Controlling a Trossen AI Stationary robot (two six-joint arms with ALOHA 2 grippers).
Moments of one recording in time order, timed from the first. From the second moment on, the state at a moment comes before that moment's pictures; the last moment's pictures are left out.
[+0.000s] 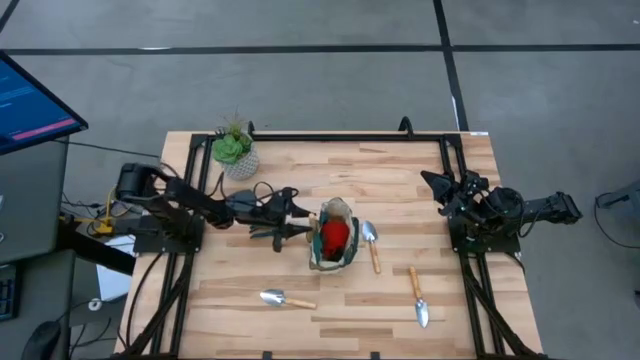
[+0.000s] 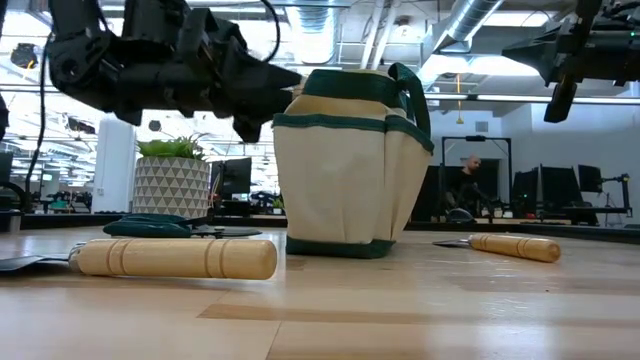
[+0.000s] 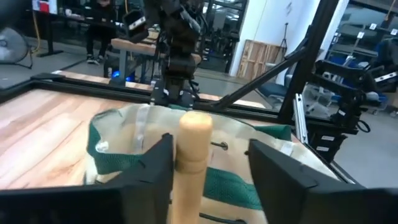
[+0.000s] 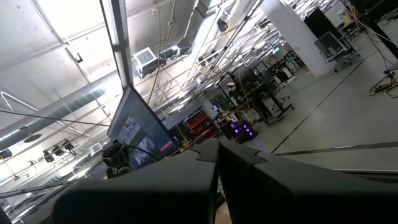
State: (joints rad) left arm 0.03 1.59 0.40 1.19 0.11 -0.19; right arm 0.16 0.05 0.01 0.48 0.69 0.41
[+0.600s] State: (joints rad) left arm 0.03 0.98 0.38 0.63 -0.02 -0.29; right arm 0.16 0.05 0.01 0.52 0.69 0.41
